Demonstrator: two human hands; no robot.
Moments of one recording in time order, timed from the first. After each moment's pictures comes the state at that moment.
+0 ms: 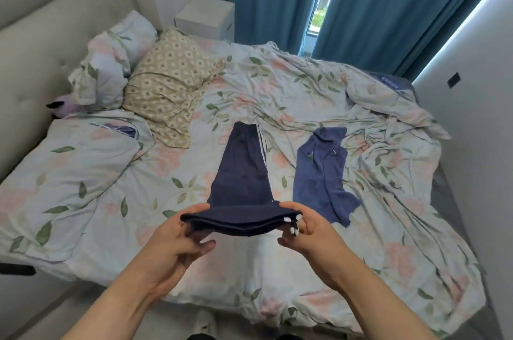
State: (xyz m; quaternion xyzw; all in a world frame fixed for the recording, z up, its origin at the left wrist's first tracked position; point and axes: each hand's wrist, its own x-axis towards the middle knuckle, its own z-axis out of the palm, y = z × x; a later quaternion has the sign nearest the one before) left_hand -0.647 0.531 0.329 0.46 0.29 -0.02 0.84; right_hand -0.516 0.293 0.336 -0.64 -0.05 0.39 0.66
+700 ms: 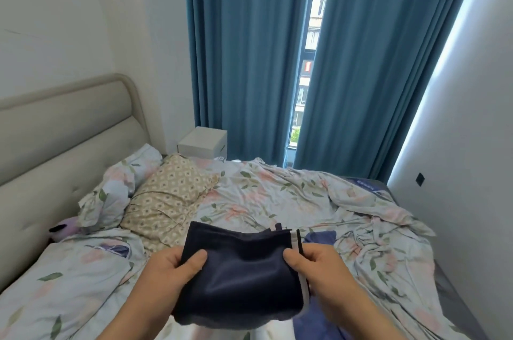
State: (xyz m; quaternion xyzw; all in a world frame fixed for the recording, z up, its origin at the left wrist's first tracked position) left_hand -0.593 0.543 0.473 0.67 0.19 0.16 0.70; right_hand -0.472 0.310 0.476 -0.71 -0.15 0.22 0.65
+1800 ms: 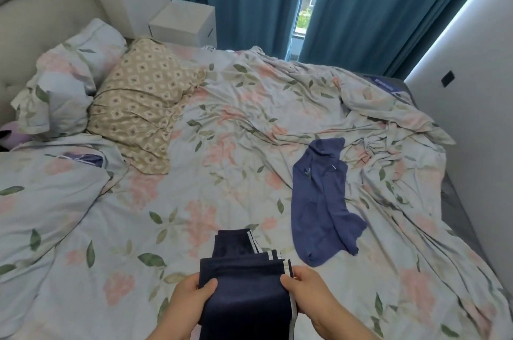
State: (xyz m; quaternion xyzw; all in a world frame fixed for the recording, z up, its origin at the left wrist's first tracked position) left_hand -0.553 0.532 0.176 0.61 0.43 -0.11 0.65; right_hand -0.446 0.315 0.201 -0.77 0.13 0.42 0.46
